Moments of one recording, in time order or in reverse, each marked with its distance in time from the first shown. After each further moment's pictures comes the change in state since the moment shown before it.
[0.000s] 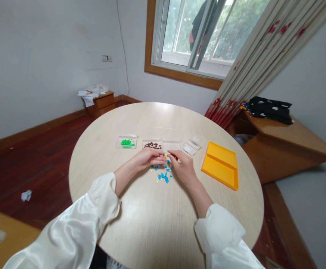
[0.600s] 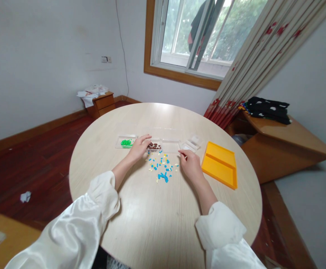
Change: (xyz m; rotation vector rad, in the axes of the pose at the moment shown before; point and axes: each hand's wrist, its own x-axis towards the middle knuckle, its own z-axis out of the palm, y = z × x) left_hand 0.025 0.010 -0.038 0.792 0.454 0.634; right_hand -0.004 0.039 -0.015 -0.195 -0.013 0.262
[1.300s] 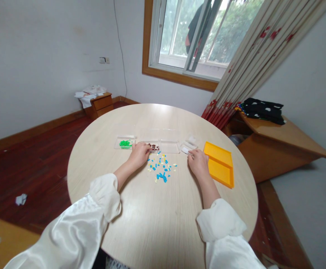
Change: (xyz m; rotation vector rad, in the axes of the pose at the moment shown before) left_hand -0.019 -0.001 0.002 0.696 -0.178 0.267; right_hand 0.004 0.046 -0.008 -0.350 0.063 0.088
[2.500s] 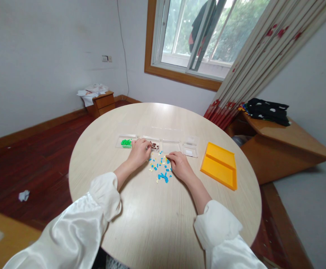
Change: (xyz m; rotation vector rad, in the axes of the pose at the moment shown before) left_hand -0.003 0.004 -0.008 -0.013 0.137 0.001; right_hand -0.014 -0.060 0.013 0.260 -0.287 -0.406
